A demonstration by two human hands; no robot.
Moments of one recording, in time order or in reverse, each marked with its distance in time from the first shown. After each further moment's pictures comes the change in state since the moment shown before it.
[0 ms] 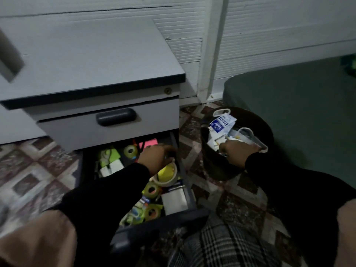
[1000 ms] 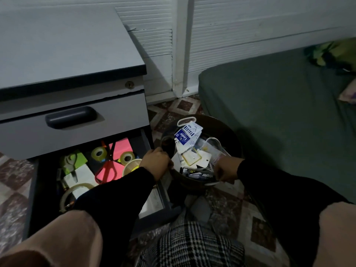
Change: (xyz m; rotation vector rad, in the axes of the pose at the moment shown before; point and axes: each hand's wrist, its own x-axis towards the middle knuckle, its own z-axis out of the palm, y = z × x) left_hand 0.035 0.067 0.051 0.266 -0.111 0.153; right_hand -0.021 0.052 0.057 -0.005 -0.400 -0.034
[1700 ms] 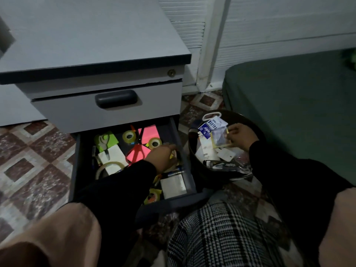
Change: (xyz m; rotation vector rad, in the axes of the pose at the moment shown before) left_hand -0.062 -0.055 0.017 -0.394 -0.008 -0.154; right_hand 0.029 -0.045 -0.040 1.141 0.584 0.190
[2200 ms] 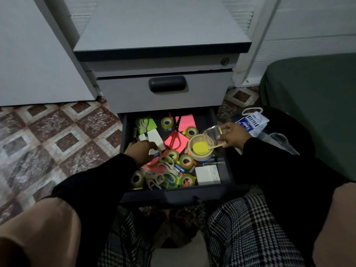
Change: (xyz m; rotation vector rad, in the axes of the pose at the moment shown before) left_hand -0.097 -0.130 -0.020 0.145 -0.055 -0.341; right_hand -0.034 -0.053 0.117 -0.012 -0.267 -0.093
